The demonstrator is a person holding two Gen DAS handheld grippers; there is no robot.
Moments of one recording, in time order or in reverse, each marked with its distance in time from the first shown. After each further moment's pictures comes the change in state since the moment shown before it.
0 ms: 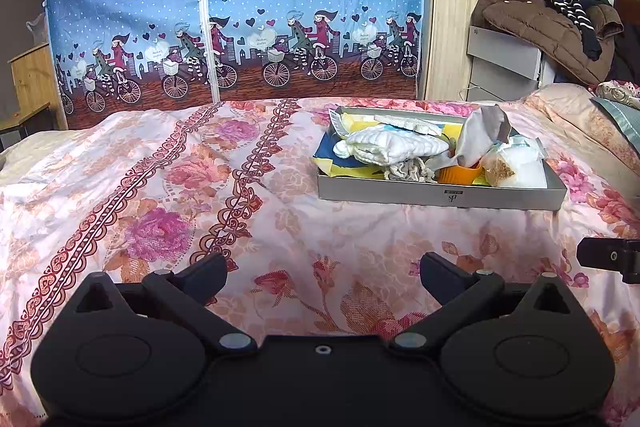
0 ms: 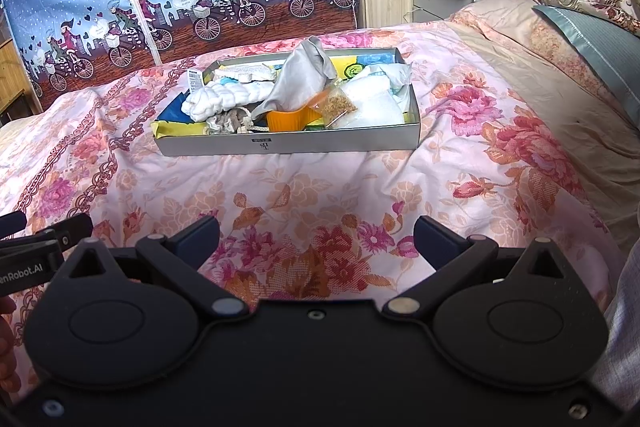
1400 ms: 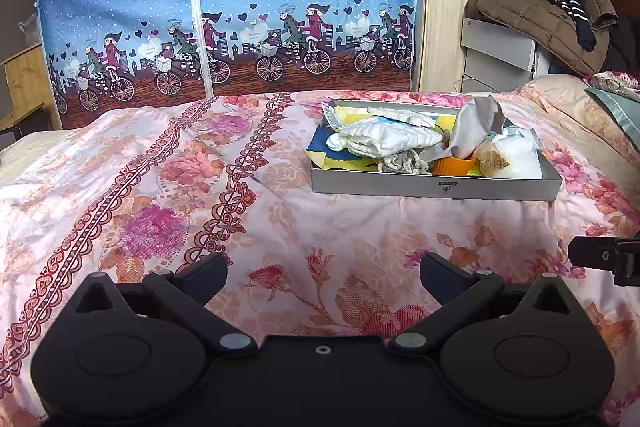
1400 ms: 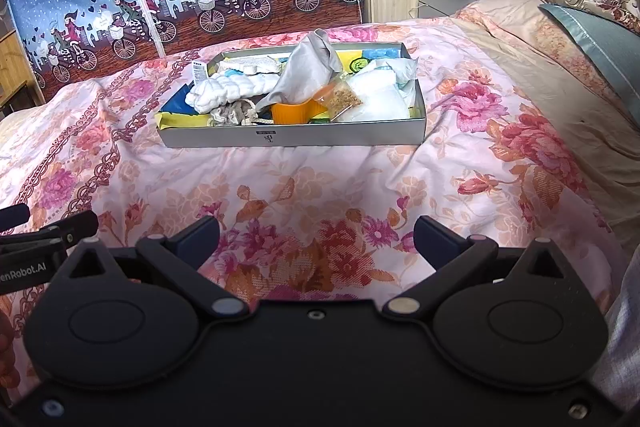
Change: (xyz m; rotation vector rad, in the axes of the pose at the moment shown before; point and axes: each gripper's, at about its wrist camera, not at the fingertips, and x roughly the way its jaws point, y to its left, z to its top) left arm -0.001 -0.002 0.001 0.019 0.025 -0.012; right arm 0.000 0.006 -0.004 -0.010 0.019 0.005
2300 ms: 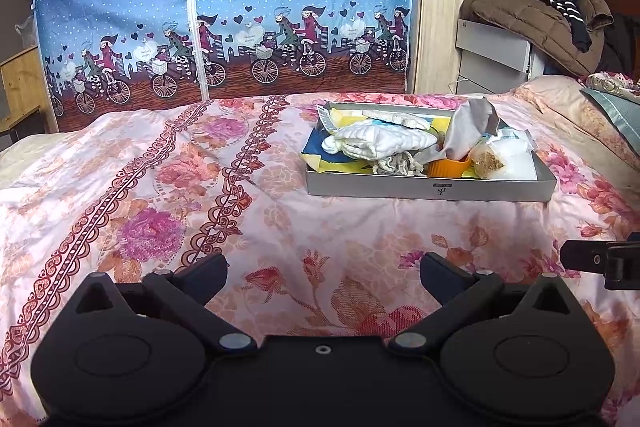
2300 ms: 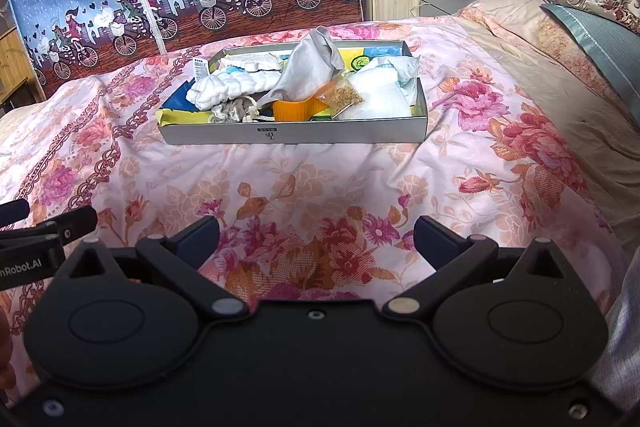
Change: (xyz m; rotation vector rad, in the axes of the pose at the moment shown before) left arm -0.001 -0.001 0.004 0.004 0.001 -0.014; right arm 0.001 0.001 -0.001 -0.003 0.005 0.001
